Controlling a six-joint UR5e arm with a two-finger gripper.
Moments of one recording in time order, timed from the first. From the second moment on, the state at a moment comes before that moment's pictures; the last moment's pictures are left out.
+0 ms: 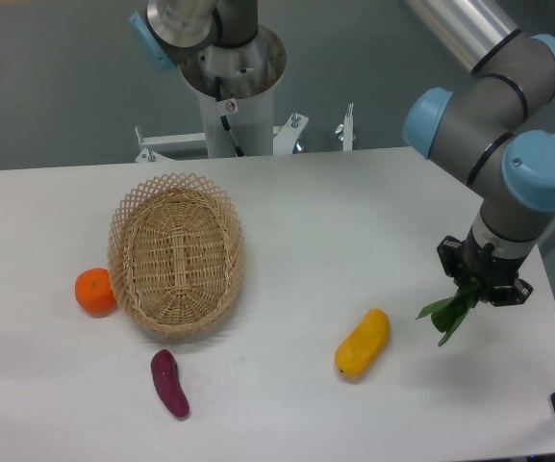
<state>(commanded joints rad) 2.70 -2.13 -1.28 -1.22 1.54 1.45</state>
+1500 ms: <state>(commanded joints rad) 2.46 -2.15 -1.33 -1.17 1.58 1.16</state>
